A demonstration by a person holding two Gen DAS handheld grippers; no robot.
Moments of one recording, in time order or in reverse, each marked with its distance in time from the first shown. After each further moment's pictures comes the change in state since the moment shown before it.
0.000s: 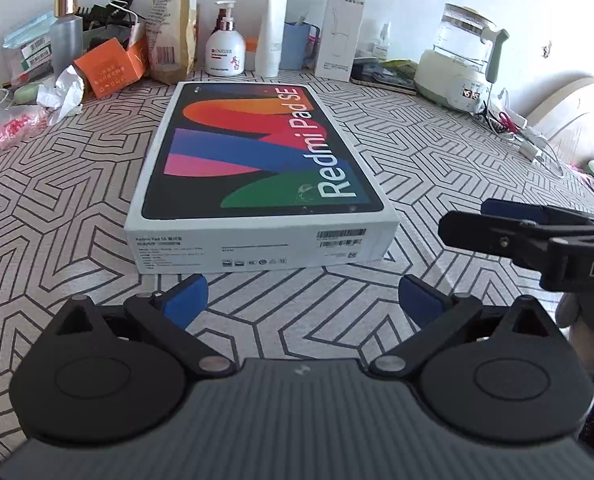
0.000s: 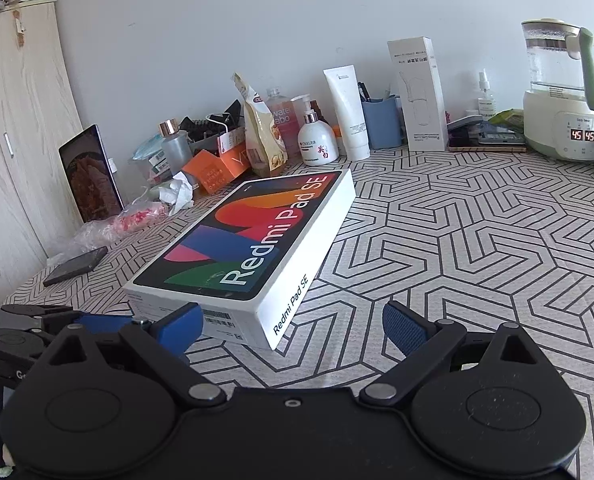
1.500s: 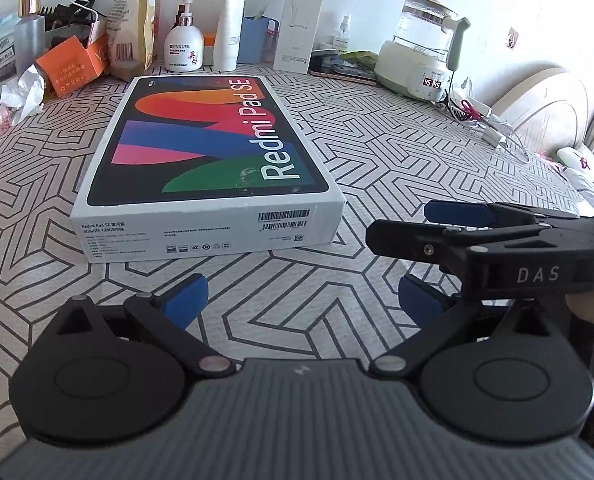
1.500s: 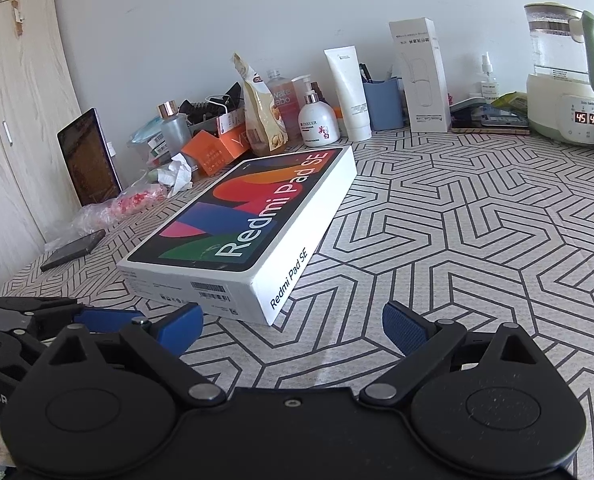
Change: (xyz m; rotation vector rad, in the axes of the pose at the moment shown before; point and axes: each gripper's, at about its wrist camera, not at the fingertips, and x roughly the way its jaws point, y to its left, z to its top) left arm 0.000 -0.014 -0.007 0.031 -0.006 -0.088; right arm 0.009 -0.002 -0.012 -0.003 0.039 0.006
